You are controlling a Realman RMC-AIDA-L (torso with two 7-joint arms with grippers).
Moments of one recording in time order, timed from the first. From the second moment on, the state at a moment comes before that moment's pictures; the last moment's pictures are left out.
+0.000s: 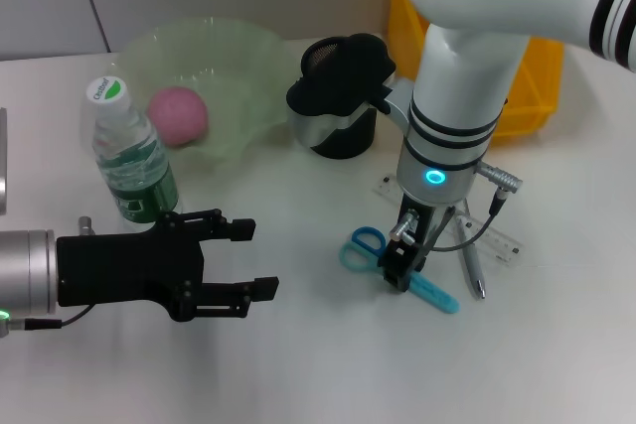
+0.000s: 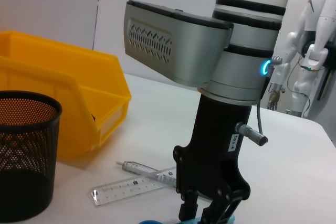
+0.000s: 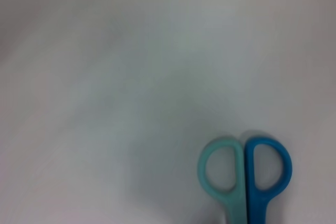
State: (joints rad) left arm -0.51 -2.04 1.03 0.60 1.82 1.55 -1.28; right arm 1.12 2.09 -1.75 -0.64 -2.49 -1.39 2.88
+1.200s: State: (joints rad) left arm -0.51 -2.04 1.03 0.60 1.81 1.55 -1.29; right arm 1.13 2.09 -1.75 -0.64 -2.49 -1.39 2.88
